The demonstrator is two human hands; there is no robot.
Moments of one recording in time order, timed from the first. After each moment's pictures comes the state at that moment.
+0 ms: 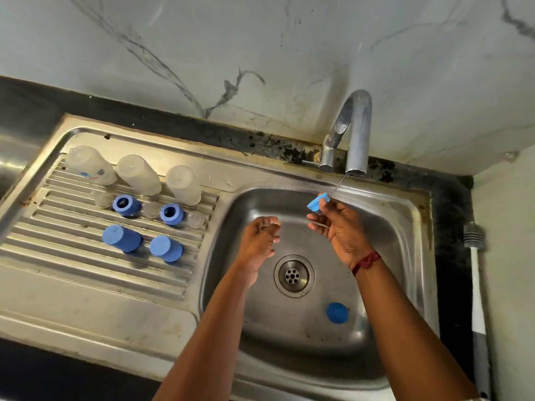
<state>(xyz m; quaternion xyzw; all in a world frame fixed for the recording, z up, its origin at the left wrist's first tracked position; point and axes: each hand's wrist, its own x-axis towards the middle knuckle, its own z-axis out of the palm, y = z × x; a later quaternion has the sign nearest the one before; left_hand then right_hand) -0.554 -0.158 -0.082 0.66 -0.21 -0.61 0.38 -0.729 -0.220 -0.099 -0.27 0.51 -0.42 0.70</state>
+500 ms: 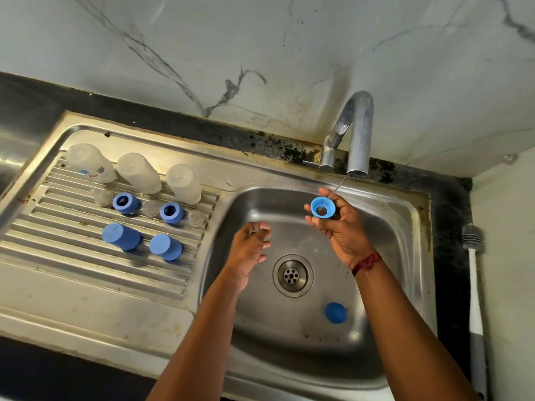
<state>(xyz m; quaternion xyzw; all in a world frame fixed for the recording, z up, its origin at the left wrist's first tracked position) -0.540 -0.145 -0.090 0.67 -0.20 -0.61 0.38 -0.733 -0.220 -0.097 -0.35 0.49 -0.41 0.68</state>
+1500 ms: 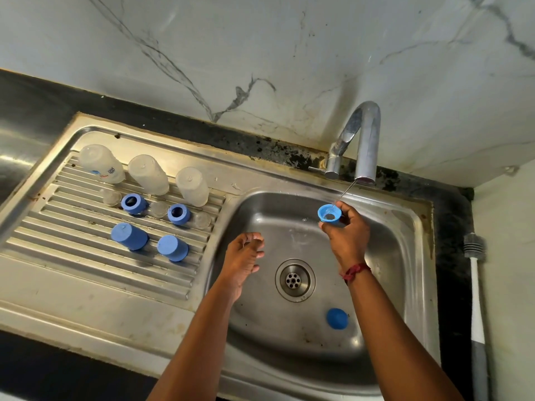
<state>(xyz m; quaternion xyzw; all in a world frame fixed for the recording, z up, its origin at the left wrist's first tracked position) -0.521 -0.127 -0.097 0.67 -0.18 -0.60 0.39 -0.714 -0.209 -0.096 -0.44 0.70 -0.39 0.41</state>
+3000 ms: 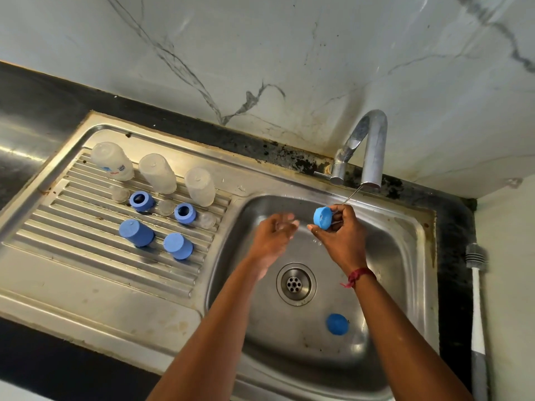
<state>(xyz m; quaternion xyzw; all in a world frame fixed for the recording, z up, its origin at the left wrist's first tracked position) -0.552 -0.169 -0.076 0.63 -0.31 -0.59 0.40 -0.714 -0.208 -0.087 -0.61 0.63 -0.33 0.35</state>
